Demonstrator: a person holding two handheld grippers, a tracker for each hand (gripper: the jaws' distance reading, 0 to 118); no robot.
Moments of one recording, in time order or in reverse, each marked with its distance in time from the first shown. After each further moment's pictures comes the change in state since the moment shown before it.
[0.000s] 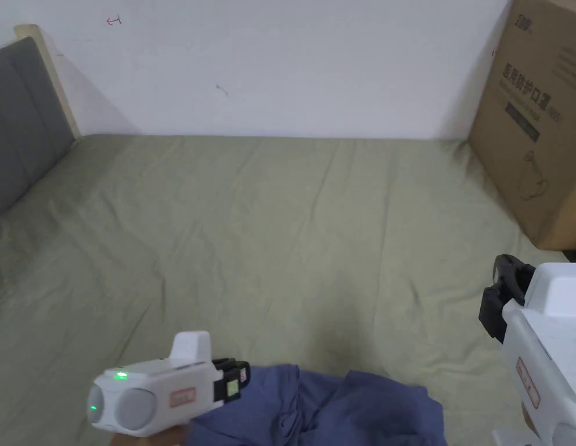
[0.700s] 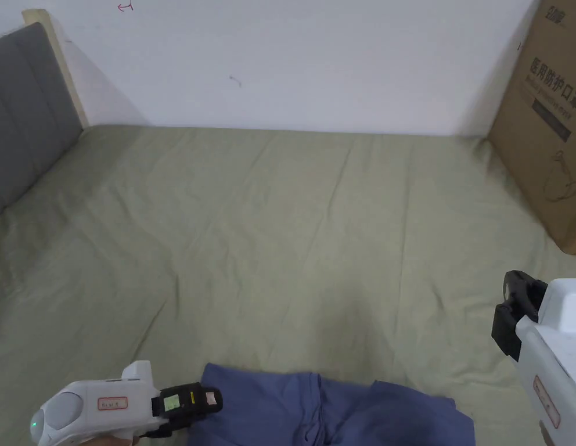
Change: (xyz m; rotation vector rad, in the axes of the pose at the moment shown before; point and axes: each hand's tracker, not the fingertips) left arm -0.123 -0.021 -0.020 -0.181 -0.114 0.384; right arm -0.025 -0.009 -0.026 -0.065 0.019 0.038
